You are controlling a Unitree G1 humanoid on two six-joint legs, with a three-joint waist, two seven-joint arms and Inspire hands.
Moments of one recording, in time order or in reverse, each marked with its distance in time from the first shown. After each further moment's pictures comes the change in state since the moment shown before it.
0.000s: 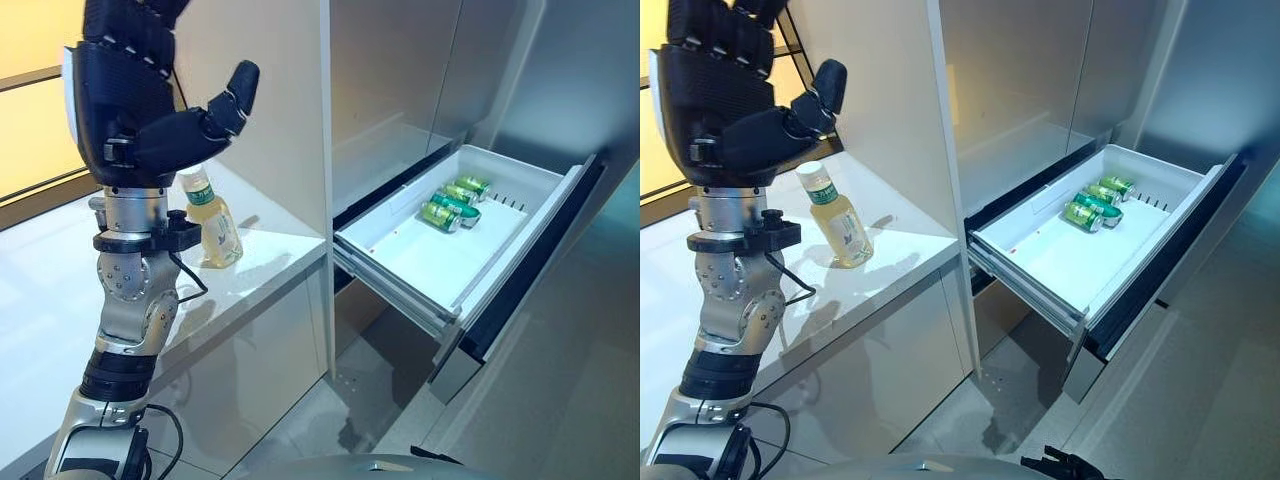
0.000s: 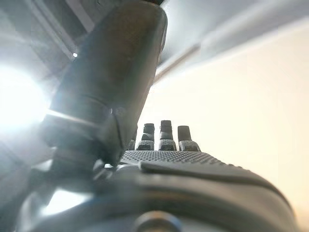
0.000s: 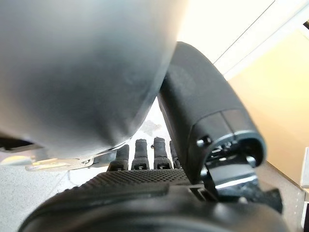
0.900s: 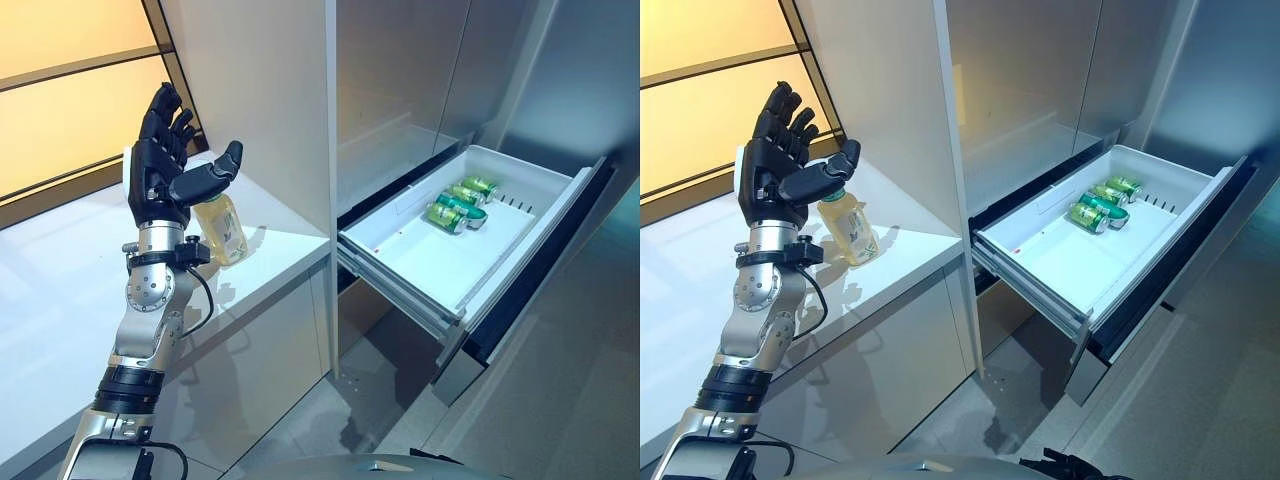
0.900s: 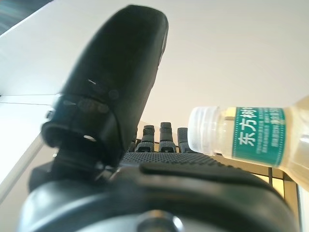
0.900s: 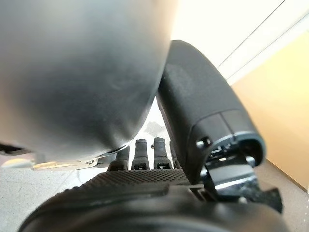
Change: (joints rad) left arm 0.094 -0.055 -0.024 0.234 -0.049 0.241 0.034; right arm -0.018 -0.007 0.001 -0.005 0.004 0.053 -0.002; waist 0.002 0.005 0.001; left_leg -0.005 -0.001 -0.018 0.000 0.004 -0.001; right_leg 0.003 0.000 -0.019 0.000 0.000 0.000
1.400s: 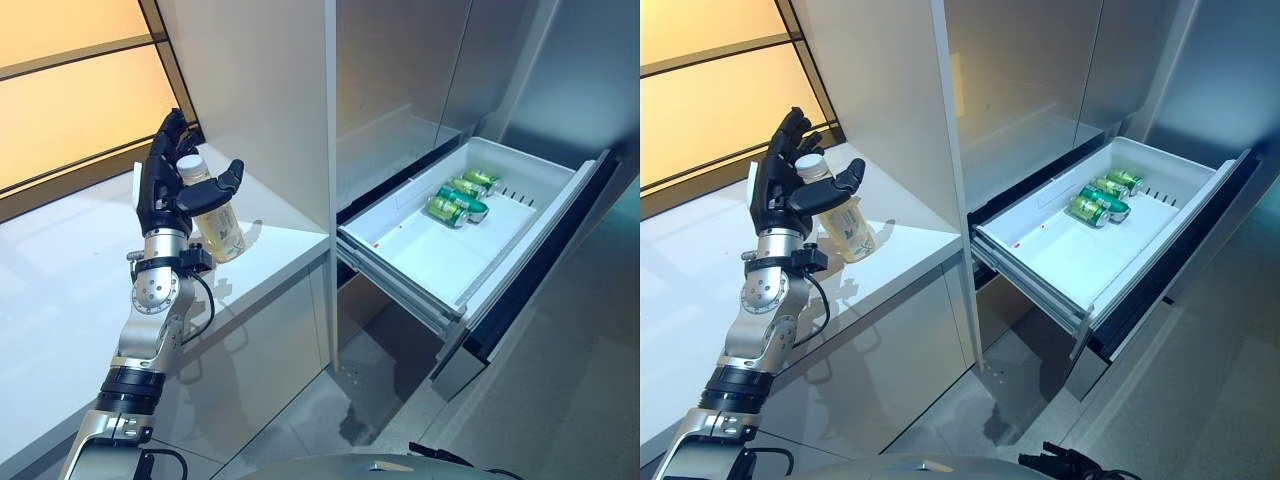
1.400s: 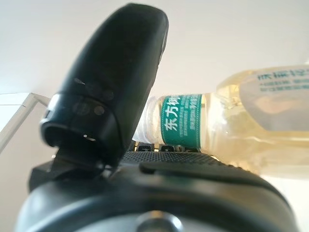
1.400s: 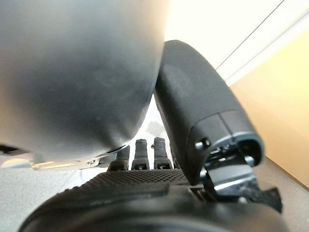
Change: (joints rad) left arm 0.006 -0.003 -0.011 0.082 0.061 0.039 0.044; right arm -0.007 -0.001 -0.007 -0.031 -0.009 0.023 -0.004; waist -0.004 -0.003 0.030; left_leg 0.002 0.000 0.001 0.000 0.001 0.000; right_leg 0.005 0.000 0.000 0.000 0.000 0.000
